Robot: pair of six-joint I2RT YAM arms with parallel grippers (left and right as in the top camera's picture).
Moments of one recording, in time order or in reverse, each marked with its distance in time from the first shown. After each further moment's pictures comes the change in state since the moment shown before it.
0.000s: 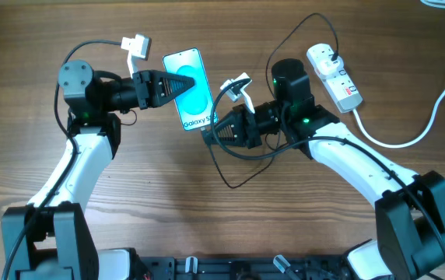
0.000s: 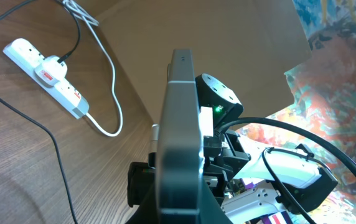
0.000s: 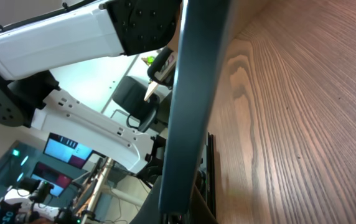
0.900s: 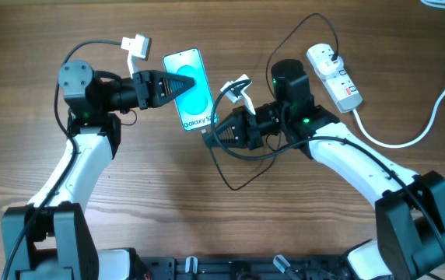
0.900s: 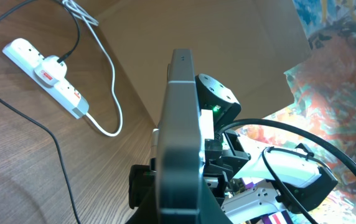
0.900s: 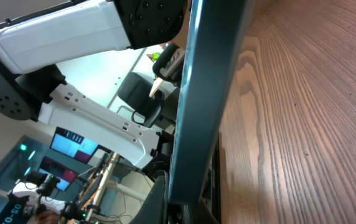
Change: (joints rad) left arm 0.000 0.000 0.000 0.002 0.000 0.000; right arm 0.000 0.000 0.000 -0.025 -0.031 -0.024
